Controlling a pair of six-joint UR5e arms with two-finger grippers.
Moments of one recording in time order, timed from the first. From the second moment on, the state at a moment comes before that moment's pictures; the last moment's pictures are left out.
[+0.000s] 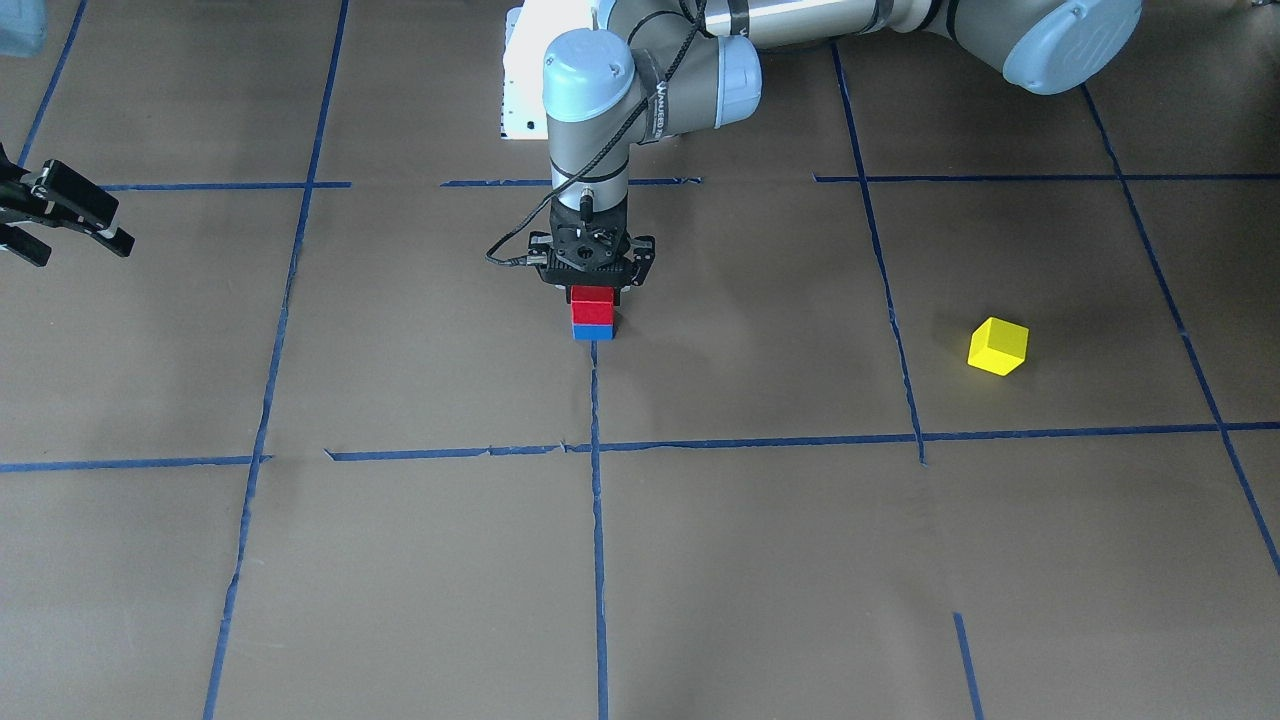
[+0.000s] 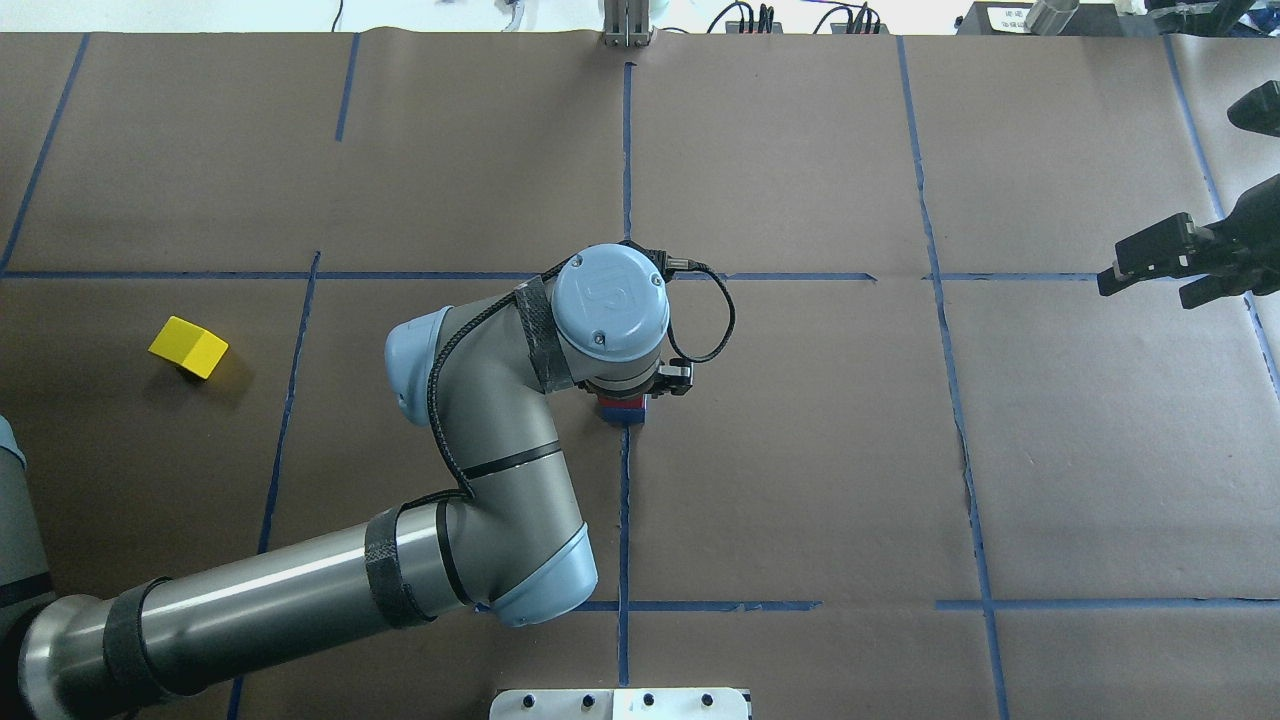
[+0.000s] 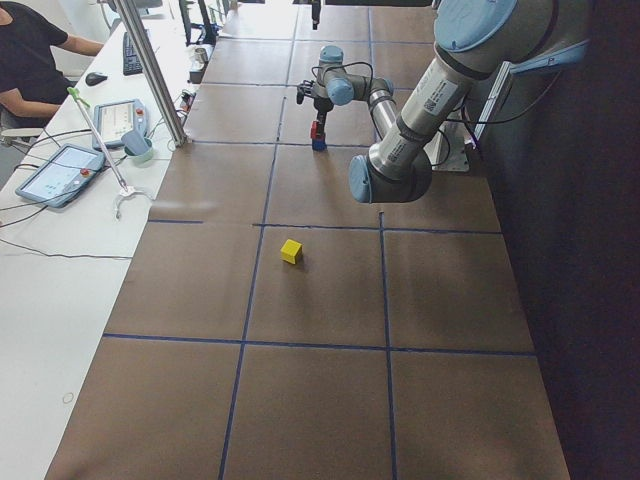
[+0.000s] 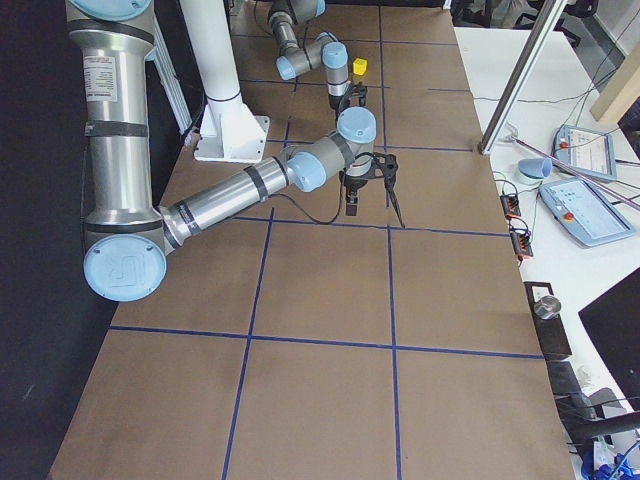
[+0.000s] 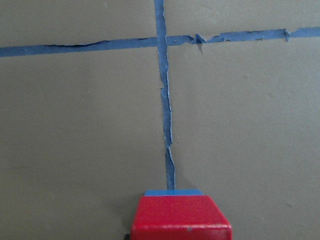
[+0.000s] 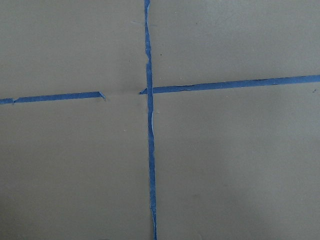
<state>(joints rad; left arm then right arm) -0.44 -2.46 -1.50 -1.57 -1.74 -1.19 1.15 -1.56 2.03 -1.44 2.40 0.77</state>
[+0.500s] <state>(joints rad) -0.45 -2.43 -1.60 -1.56 -1.75 -1.19 1.15 -1.55 2.03 -1.44 2.39 0.78</state>
